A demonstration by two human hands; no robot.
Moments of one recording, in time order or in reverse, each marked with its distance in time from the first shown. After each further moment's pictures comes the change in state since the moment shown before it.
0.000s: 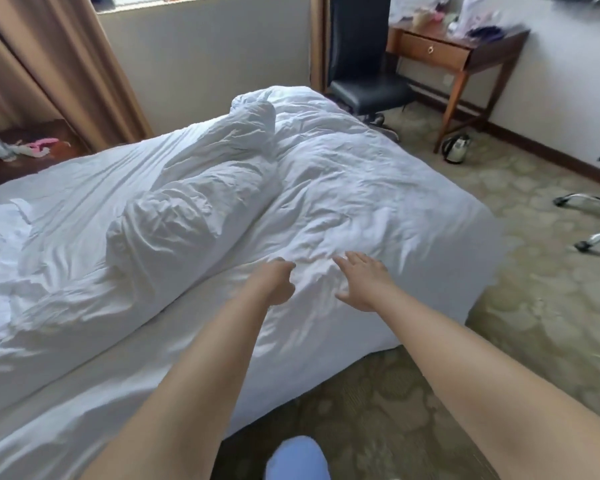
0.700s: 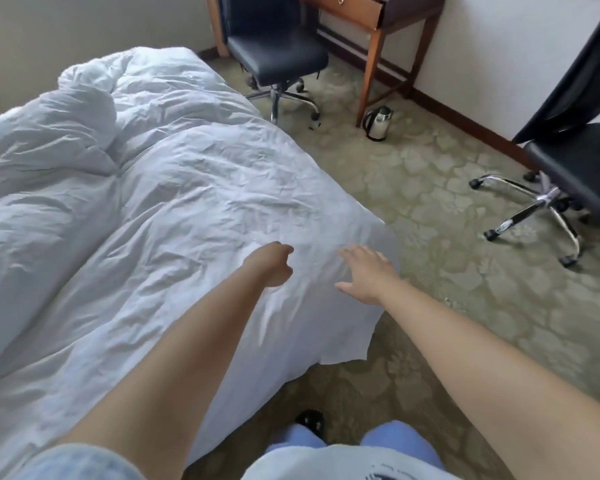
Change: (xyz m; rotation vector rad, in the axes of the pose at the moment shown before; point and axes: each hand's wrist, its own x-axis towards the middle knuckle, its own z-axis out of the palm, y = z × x) left_hand 0.356 0.354 -0.027 0.008 -0.163 0.133; right_hand 0.137 0.457 -0.037 0.095 -0.095 0.171
